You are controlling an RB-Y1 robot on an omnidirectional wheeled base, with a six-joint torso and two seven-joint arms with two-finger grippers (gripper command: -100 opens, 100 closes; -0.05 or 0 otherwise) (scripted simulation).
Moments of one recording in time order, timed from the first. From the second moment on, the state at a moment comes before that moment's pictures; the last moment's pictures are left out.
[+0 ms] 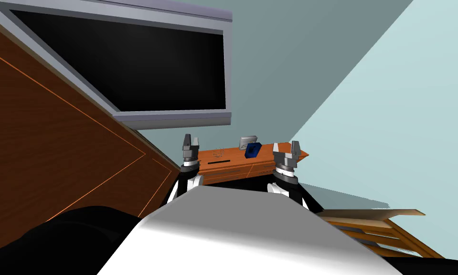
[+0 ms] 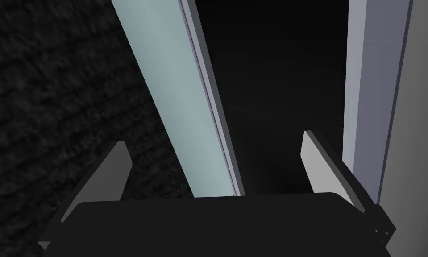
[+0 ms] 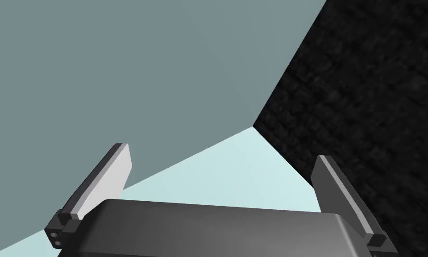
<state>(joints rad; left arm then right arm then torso) 0.52 -0.03 -0.02 -2.28 -0.05 -0.60 -0.15 0.54 0.00 0.00 -2.23 -0.02 -0.63 -0.02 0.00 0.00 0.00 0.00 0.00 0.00</state>
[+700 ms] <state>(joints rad) 0.62 0.15 -0.06 -2.17 0.00 -0.62 -0.14 0.54 0.00 0.00 -2.23 -0.02 -0.63 -0.02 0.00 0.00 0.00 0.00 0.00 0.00</state>
